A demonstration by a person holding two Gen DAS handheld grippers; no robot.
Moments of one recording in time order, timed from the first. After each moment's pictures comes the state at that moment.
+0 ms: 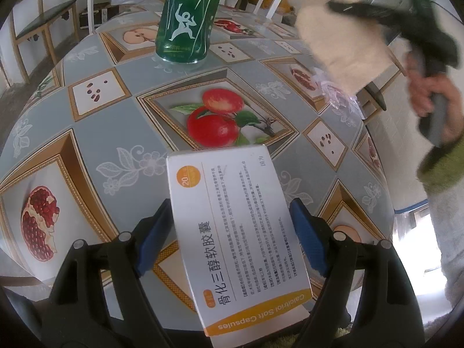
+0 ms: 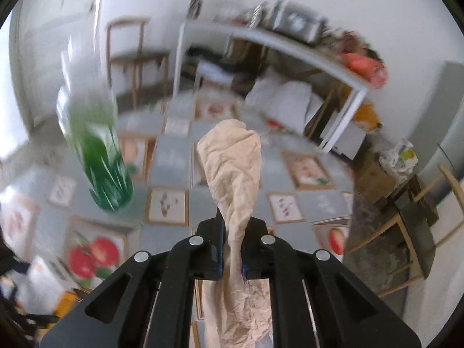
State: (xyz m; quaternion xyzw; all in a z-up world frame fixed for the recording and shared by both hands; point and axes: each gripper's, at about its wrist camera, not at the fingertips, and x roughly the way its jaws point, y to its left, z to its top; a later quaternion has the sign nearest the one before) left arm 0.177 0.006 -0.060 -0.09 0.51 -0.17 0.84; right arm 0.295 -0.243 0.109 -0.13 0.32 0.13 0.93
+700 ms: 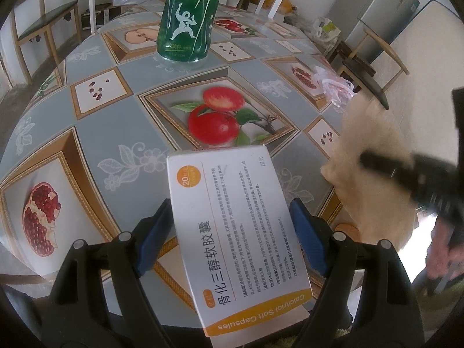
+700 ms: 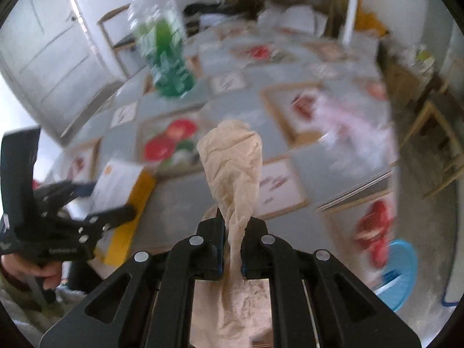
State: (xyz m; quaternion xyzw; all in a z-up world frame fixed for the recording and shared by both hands) left arm 0.175 0.006 -0.059 -0.08 0.51 -0.17 0.84; right arm 0.170 -0.231 -0.004 0.01 0.51 0.19 0.84
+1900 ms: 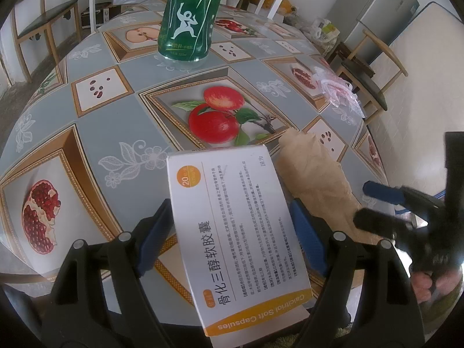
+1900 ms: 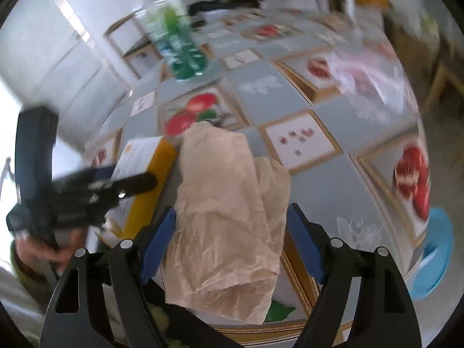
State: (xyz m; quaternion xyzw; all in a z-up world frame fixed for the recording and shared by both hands) left arm 0.172 0.007 -0.059 -0.09 0.51 -0.17 0.84; right arm 0.144 -0.254 -0.023 0.09 0.53 0.17 0.83
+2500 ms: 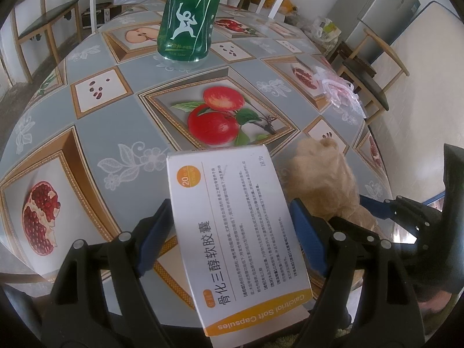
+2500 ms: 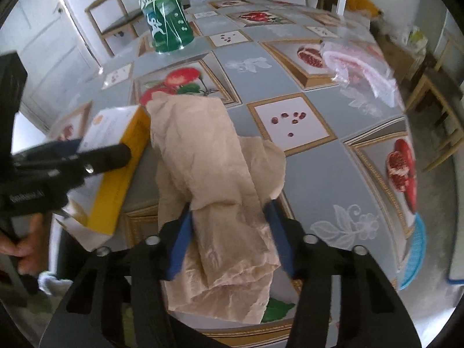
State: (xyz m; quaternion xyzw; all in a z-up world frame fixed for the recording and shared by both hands) left arm 0.173 0.007 -0.059 -0.09 0.51 -0.17 0.84; right arm 0.136 -0.215 -0.038 -0.04 0.53 0.11 0.84
